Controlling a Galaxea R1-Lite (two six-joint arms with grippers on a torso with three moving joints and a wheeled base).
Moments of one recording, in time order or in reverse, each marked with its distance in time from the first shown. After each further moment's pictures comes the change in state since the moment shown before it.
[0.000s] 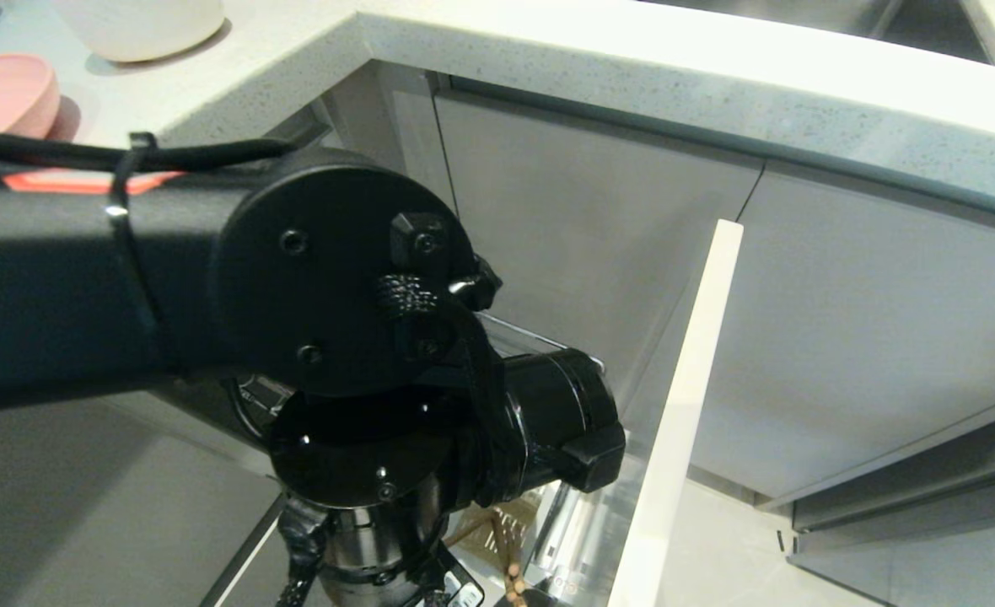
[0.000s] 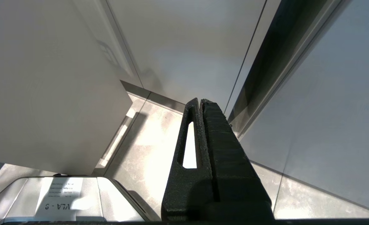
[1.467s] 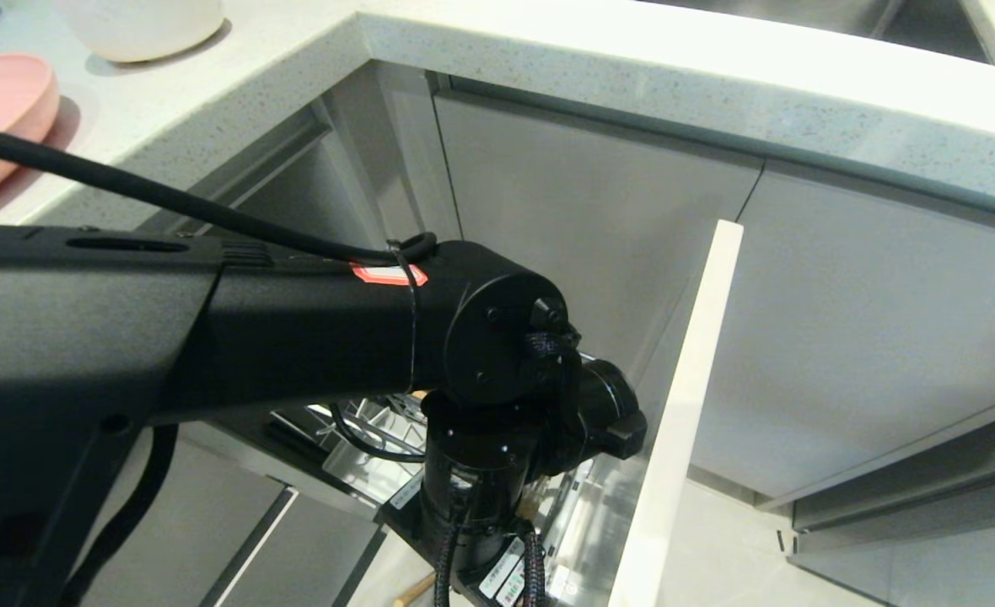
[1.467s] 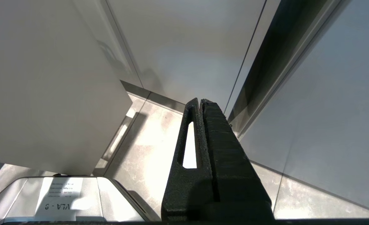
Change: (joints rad) left arm 0.085 0.176 -0.052 -0.133 -0.039 0.003; right arm 0.000 0.000 0.000 0.000 0.000 0.000
